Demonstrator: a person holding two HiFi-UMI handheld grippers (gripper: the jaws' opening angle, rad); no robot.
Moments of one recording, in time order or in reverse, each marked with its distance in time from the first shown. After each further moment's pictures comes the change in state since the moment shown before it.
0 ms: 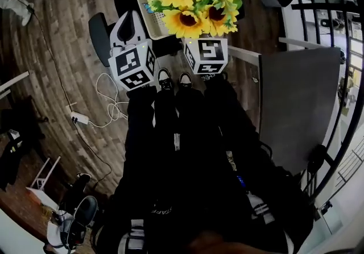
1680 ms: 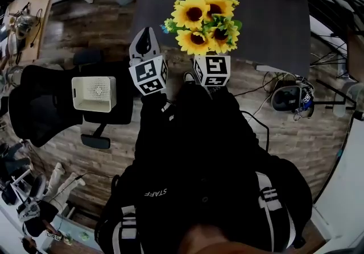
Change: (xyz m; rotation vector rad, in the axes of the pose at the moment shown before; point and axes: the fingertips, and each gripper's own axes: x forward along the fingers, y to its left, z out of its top) left arm -0.277 -0.551 -0.019 0.383 -0.008 -1.164; right arm -0.618 -0.204 0.020 0.190 -0.138 -1.197
